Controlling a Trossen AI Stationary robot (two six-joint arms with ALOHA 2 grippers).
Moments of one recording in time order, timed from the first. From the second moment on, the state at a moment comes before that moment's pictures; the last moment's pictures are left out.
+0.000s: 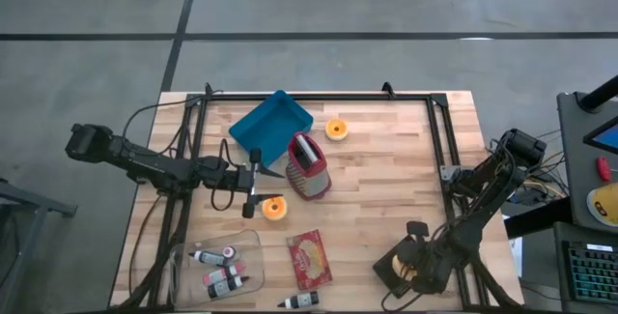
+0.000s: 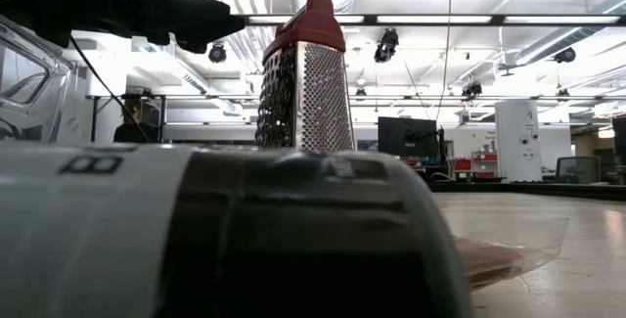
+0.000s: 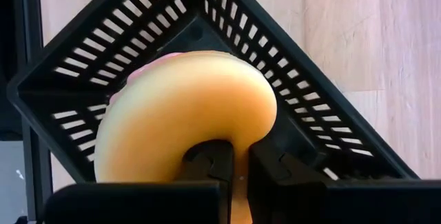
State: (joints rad) left arm -0.15 1.11 0.34 0.66 -0.06 0.20; right arm 0.97 1.51 0.84 -0.60 0.23 1.06
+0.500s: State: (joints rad) left arm -0.15 1.11 0.34 0.66 -0.06 0.21; right arm 0.95 1.51 0.84 -0.60 0.21 1.07
